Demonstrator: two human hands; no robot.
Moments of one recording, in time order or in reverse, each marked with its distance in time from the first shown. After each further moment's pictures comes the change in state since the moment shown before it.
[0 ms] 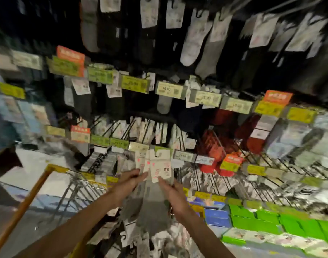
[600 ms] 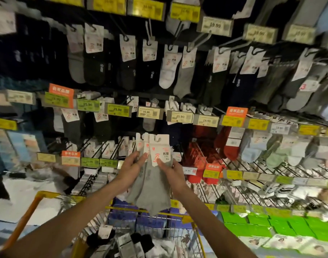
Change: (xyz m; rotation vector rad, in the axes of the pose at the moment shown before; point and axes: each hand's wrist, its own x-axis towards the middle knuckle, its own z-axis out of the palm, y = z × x) left_hand -0.004 0.106 0.040 0.024 -0.020 0.328; right_hand -0.011 -0.112 -0.008 0.030 0.046 -0.226
